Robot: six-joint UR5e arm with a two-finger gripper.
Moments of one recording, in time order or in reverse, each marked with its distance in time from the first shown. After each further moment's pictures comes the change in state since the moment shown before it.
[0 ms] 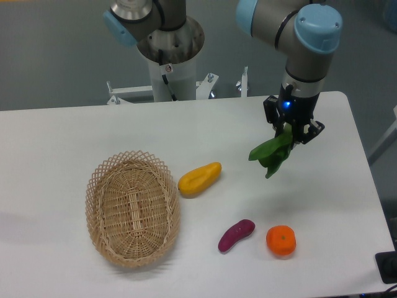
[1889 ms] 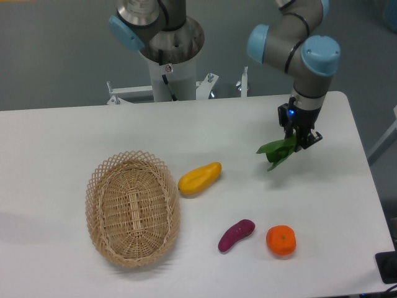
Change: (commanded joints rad) arm 0.149 -0.130 -0.250 0.356 0.006 0.426
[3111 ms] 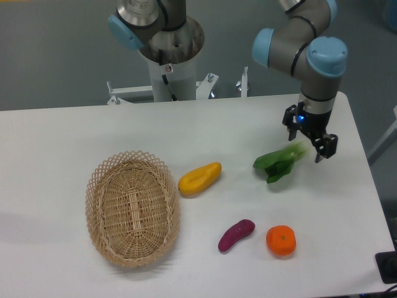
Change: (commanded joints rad) arm -0.067 0.043 0.211 -0.110 -0.005 -0.187
